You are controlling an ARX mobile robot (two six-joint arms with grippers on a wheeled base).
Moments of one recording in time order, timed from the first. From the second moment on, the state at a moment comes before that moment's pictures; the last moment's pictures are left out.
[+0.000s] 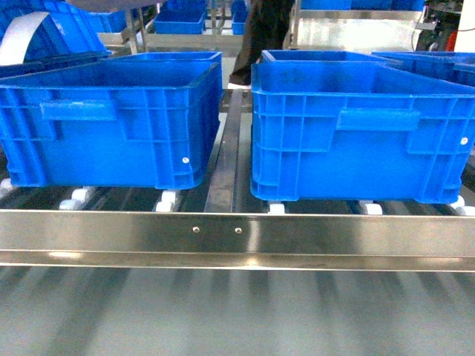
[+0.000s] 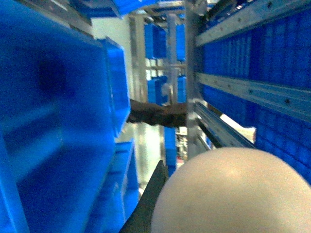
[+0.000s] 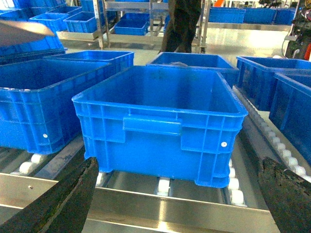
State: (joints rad) left arm -0.03 1.65 1.11 0.50 -0.25 -1.56; right arm 0.09 0.84 0.27 0.55 -0.05 -0.01
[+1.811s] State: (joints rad) left arm -0.05 1.43 0.83 0.74 -0.20 -1.26; right arm 0.09 0.84 0.27 0.55 -0.05 -0.01
